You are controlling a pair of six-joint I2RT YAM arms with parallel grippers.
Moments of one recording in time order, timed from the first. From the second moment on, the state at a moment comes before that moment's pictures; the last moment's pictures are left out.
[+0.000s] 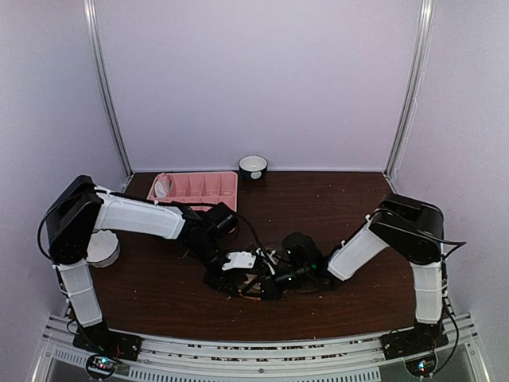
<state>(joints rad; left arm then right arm) -0.88 1.87 1.16 -0.58 0.48 0.83 0.94 2.09 0.85 0.68 -0.65 0.41</state>
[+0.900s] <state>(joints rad) -0.87 2.04 1.34 -0.71 0.55 0.83 0.92 1.94 0.59 0.90 -0.56 0.50</state>
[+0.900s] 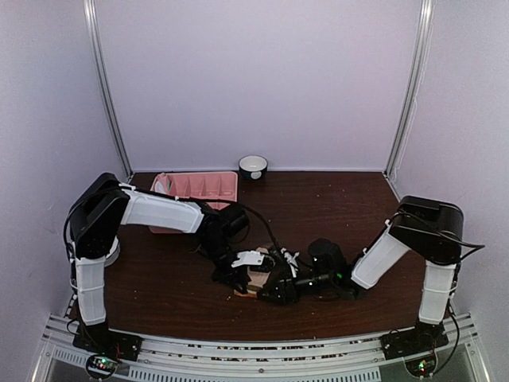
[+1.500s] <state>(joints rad) -0.82 2.16 1.46 -0.85 0.71 0.75 0.92 1.84 0.36 1.09 -0.31 0.48</state>
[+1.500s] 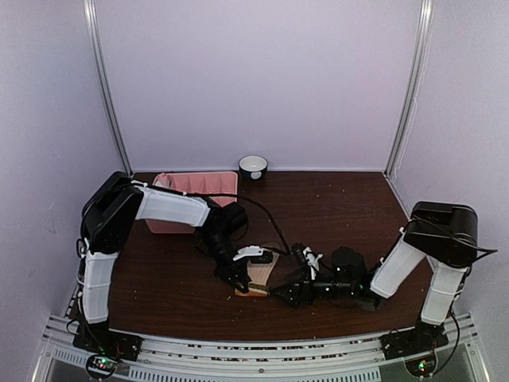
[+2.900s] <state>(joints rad) -0.75 2.38 1.66 -1.18 0.95 0.70 1.24 1.82 0.80 0.32 0.15 -0.28</state>
